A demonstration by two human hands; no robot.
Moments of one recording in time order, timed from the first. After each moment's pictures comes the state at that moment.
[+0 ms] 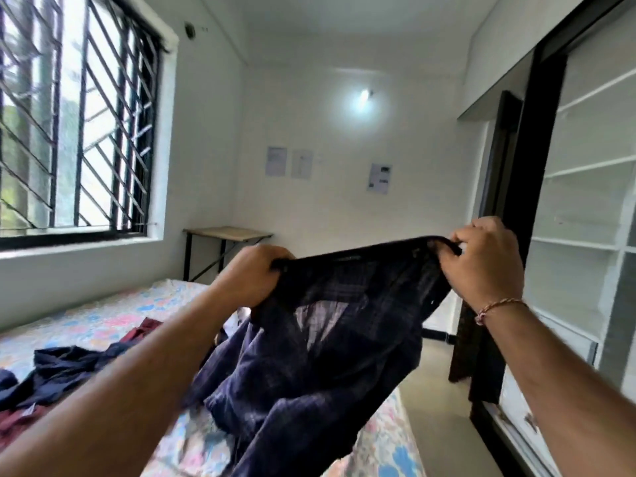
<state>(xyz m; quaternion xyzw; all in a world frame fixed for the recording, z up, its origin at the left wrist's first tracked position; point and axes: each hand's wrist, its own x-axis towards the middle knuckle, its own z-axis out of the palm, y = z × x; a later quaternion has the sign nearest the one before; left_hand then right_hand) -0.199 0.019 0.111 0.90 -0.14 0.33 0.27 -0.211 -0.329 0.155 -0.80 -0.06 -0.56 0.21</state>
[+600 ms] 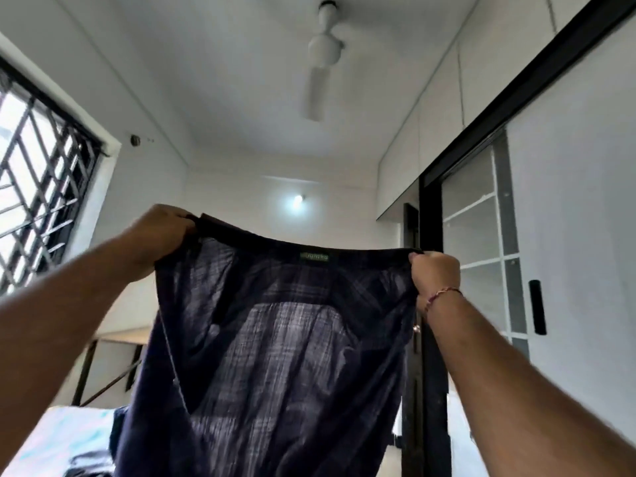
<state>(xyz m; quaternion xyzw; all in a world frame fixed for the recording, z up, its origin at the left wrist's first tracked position) -0.239 0.033 0.332 0.74 -0.15 0.36 0.55 -0.243 -0.384 0.322 -0.66 0.04 -0.51 0.54</state>
